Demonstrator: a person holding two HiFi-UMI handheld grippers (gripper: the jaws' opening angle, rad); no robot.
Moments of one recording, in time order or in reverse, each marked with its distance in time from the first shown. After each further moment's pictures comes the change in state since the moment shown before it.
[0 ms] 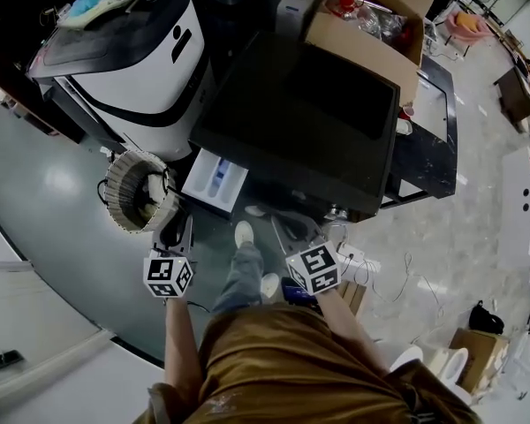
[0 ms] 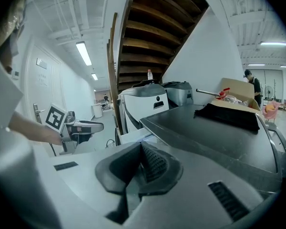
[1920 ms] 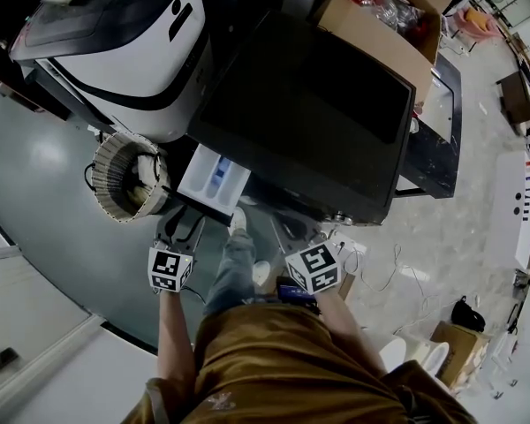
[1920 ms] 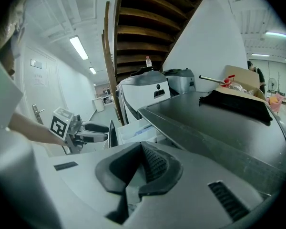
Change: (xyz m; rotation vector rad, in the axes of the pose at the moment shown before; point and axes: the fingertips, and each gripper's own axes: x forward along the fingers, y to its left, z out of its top) left arm 0.052 0.001 -0.059 0.136 0.147 -0.183; right arm 0.049 -0.014 -0.023 0.040 0.124 0.039
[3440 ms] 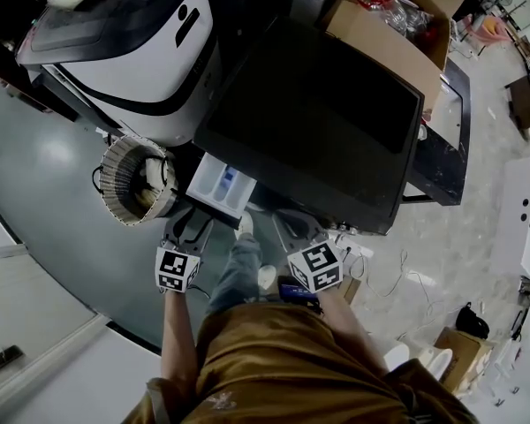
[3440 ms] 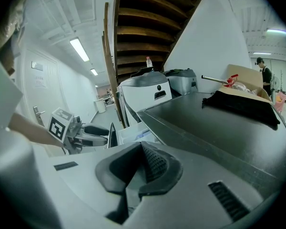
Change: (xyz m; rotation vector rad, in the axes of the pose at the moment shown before) left arm 0.014 0.004 0.009 0.007 0.036 -0.008; right arm 0.019 -0.011 0.015 0.003 -0.012 0.027
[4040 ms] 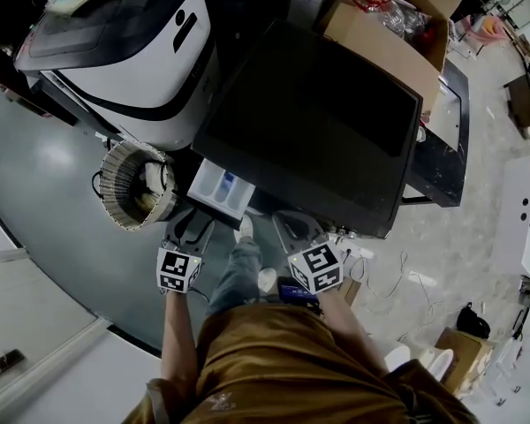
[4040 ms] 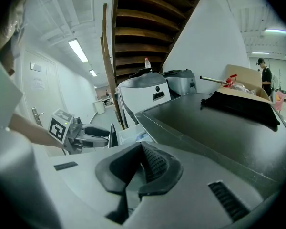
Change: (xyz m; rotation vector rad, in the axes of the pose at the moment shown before) left arm 0.011 0.001 0.006 0.000 0.005 -0.004; right arm 0.001 -0.009 0.006 0.009 -0.010 -0.008
